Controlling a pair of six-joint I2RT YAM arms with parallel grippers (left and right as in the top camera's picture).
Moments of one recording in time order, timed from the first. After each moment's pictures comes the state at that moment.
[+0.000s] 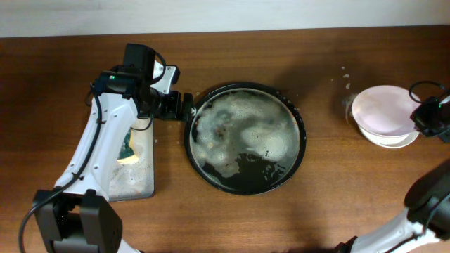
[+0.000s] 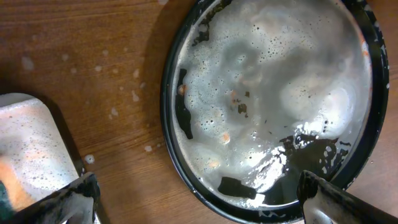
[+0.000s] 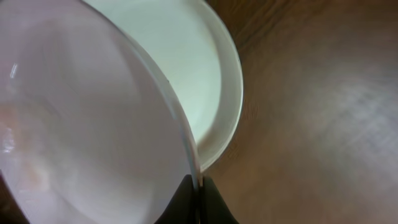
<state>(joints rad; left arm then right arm) -0.15 1.75 1.56 -1.04 0.28 -0.02 -0.66 1.97 1.66 -1.07 -0.09 0.25</state>
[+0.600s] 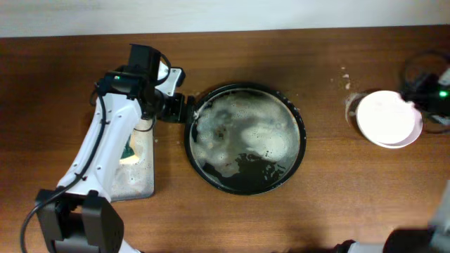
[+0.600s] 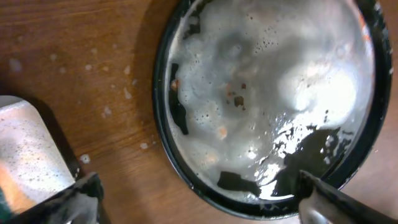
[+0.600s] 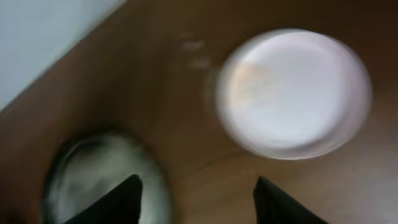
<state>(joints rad) -0.18 1.74 1.56 -1.06 0.27 0.01 -0.50 1.55 1.67 -1.14 -0.36 0.13</state>
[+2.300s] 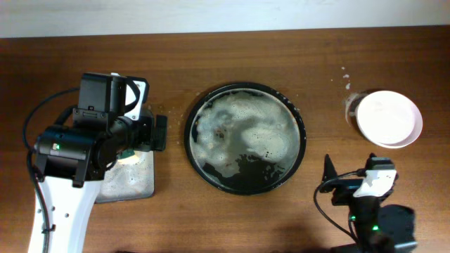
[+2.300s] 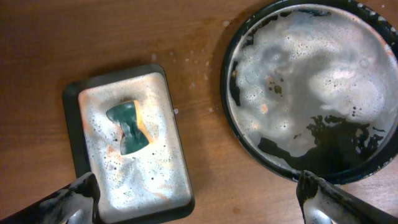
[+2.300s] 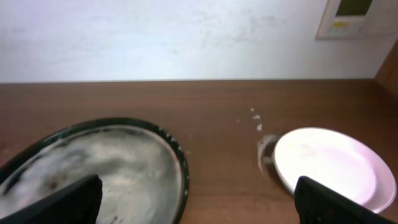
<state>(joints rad) -0.19 1.29 1.56 -1.28 -0.03 -0.03 0.13 0.17 0.43 -0.48 0.12 0.06</state>
